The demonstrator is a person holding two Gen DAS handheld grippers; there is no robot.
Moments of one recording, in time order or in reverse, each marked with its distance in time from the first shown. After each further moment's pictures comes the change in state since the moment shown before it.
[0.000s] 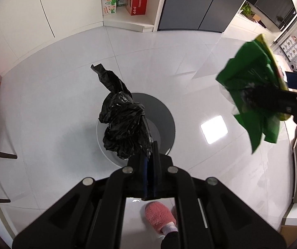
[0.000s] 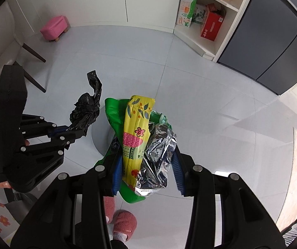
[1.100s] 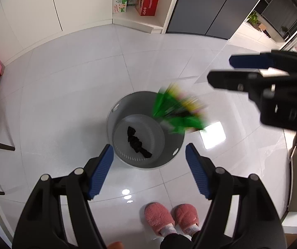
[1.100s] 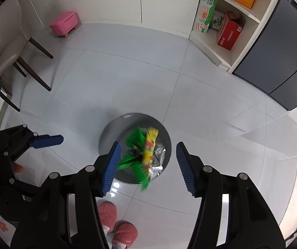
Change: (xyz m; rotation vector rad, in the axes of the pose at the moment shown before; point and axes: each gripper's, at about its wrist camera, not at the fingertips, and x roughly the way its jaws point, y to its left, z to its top) left arm 0.008 0.034 -0.006 -0.067 -0.014 -0.004; right arm 0.040 0.032 0.043 -0.078 -0.013 0.037
